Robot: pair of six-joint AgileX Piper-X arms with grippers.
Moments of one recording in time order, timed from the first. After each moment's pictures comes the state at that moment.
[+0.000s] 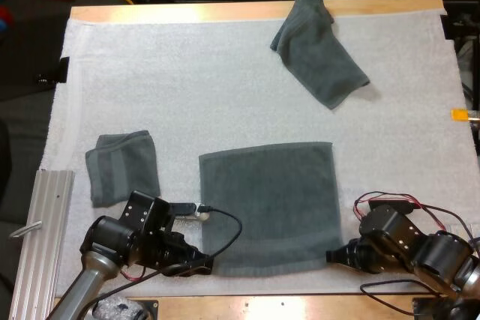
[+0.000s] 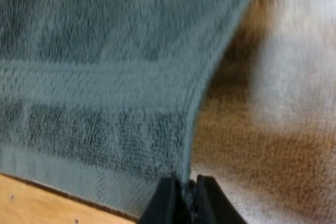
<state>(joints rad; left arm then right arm) -0.35 0.86 -0.47 1.11 0.66 -1.99 0.86 0.83 -0.48 0.88 -0.14 -1.06</state>
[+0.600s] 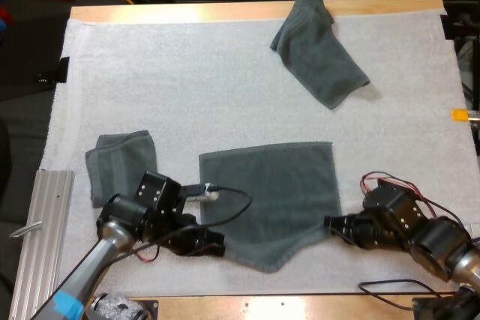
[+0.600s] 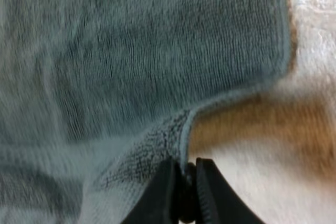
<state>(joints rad) -0.35 1.09 -0.54 0.96 0.71 -2.02 0.68 0.92 -0.48 0.67 -0.21 -0.96</state>
